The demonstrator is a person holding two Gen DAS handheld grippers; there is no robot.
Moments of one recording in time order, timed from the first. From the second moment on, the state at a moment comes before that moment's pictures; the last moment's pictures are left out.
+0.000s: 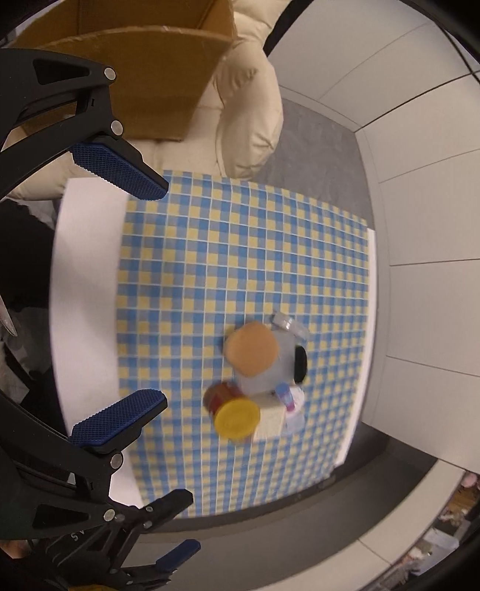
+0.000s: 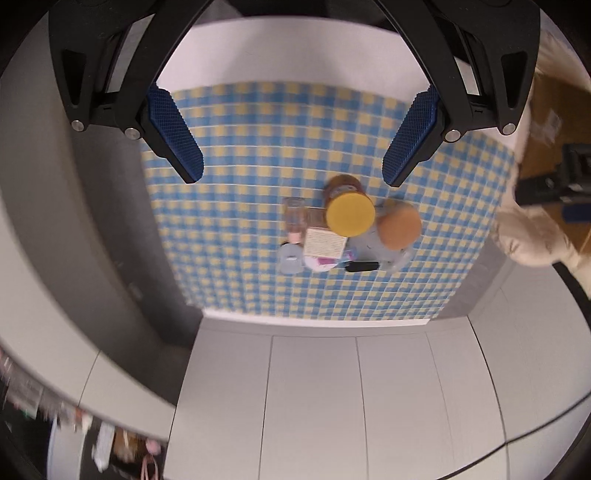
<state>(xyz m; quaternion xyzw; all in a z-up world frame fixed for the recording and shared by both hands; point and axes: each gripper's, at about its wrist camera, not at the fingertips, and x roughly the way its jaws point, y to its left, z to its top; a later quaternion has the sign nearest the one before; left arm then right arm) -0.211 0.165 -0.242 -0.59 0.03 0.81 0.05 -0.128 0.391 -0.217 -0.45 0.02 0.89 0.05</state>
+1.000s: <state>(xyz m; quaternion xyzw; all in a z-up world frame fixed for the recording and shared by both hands) -0.274 0.200 -0.351 -0.63 0.01 0.78 0.08 -0.213 0.376 -0.350 -0.51 0.05 0.86 0.02</state>
